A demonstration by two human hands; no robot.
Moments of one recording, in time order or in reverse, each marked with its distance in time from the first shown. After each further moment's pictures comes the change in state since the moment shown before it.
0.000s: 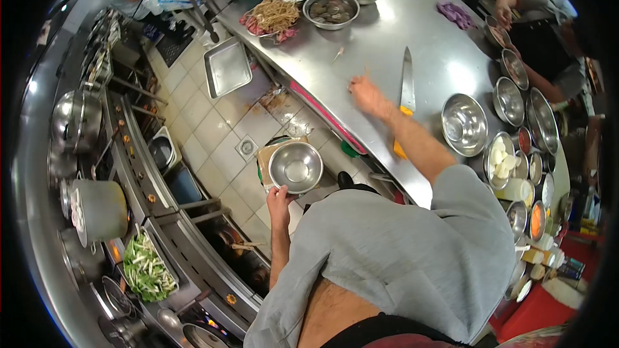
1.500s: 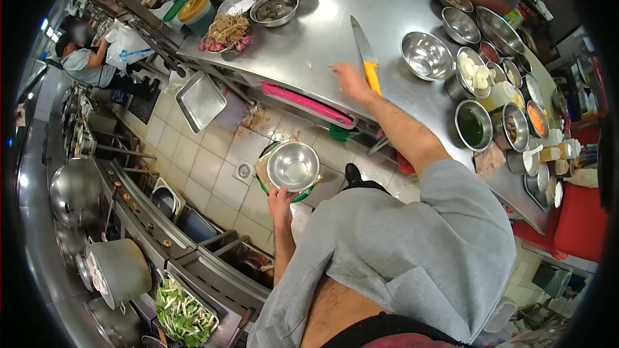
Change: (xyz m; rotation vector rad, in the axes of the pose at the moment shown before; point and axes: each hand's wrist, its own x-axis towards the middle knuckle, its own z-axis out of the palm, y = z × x) left_hand 0.003 0.002 -0.051 0.034 -0.294 -0.091; right_hand -0.080 -0.032 0.006 0.209 0.468 0.265
